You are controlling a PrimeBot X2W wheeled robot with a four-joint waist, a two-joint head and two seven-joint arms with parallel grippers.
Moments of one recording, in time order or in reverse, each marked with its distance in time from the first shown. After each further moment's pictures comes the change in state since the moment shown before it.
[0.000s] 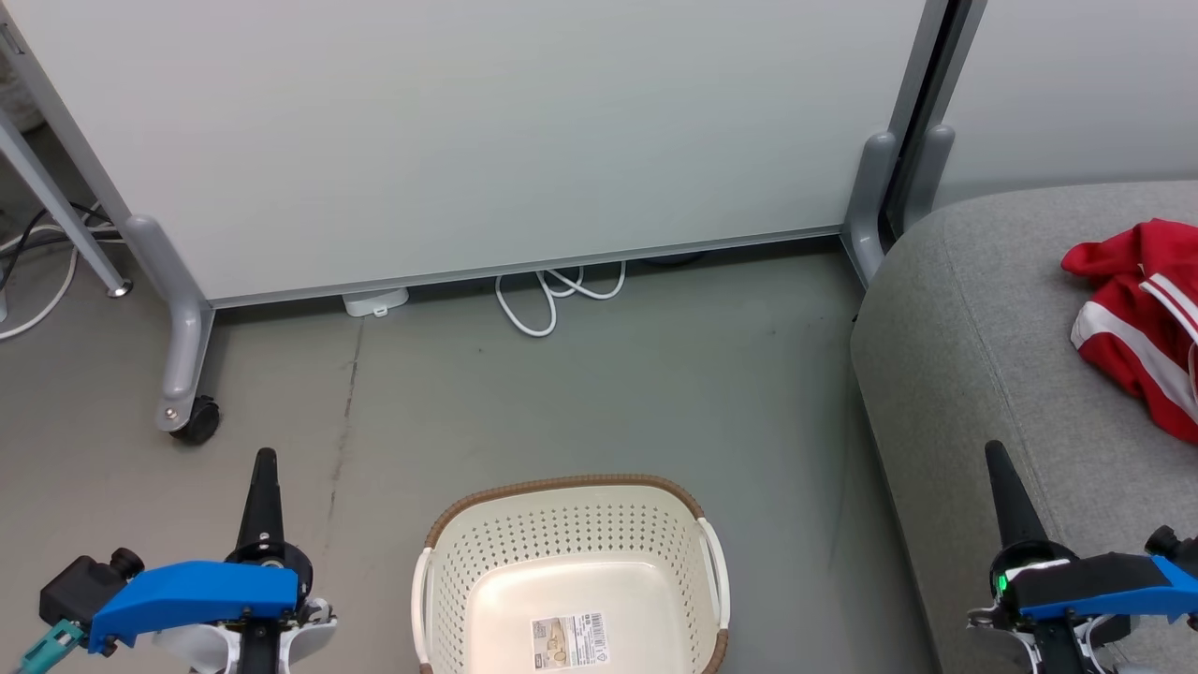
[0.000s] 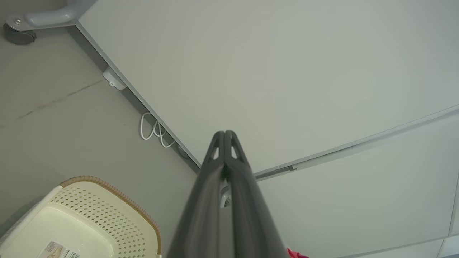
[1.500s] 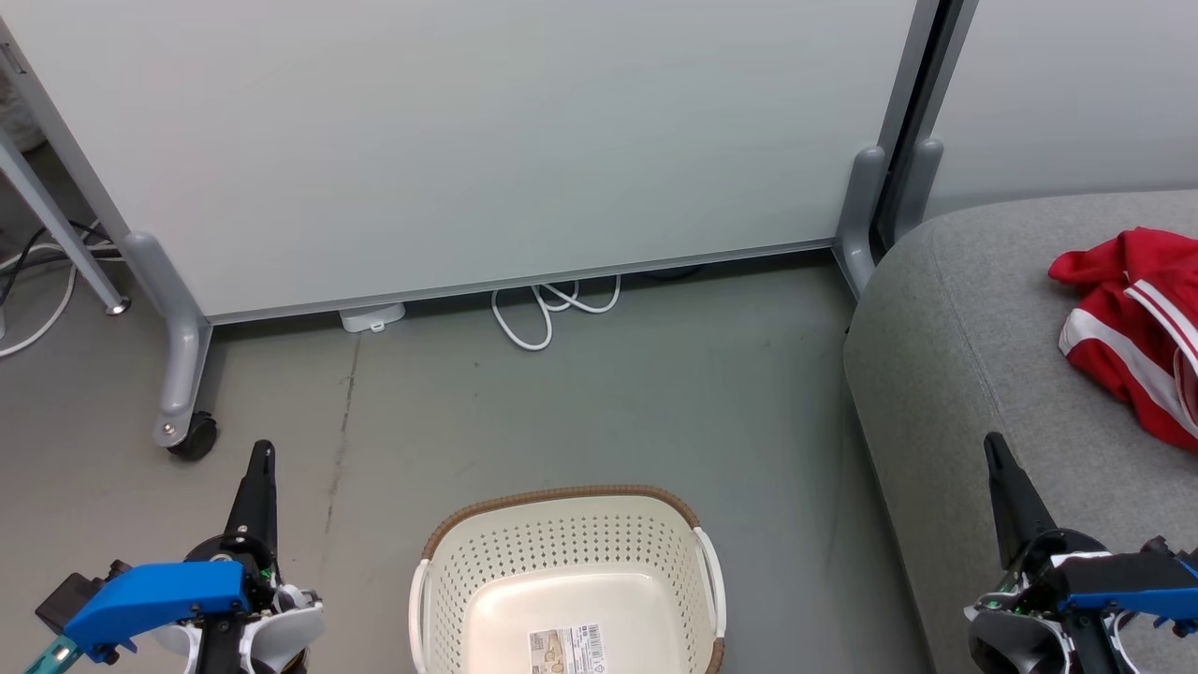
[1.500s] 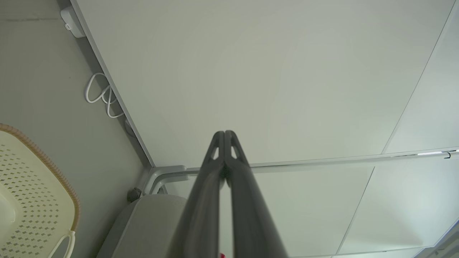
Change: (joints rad) left arm -0.006 0.001 0.030 -0.021 -0.386 -0.002 0.096; right arm -0.011 0.000 -0.014 -0.005 0.397 0.000 0.098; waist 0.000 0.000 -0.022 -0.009
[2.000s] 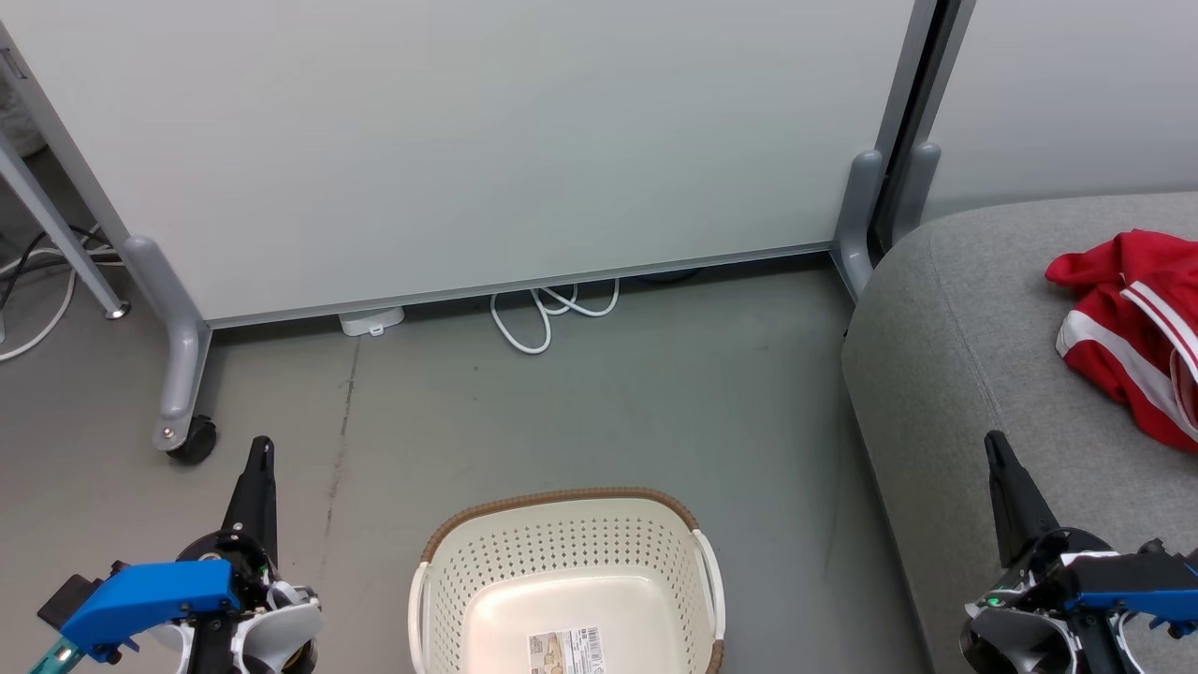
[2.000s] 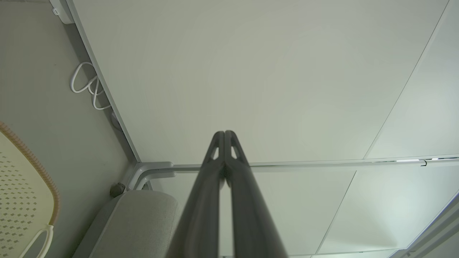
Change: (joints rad) left arm -0.003 0.000 0.007 -0.005 -0.085 -0.003 0.019; right arm -0.001 0.000 -0.004 -0.001 0.087 0.000 0.021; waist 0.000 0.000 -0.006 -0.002
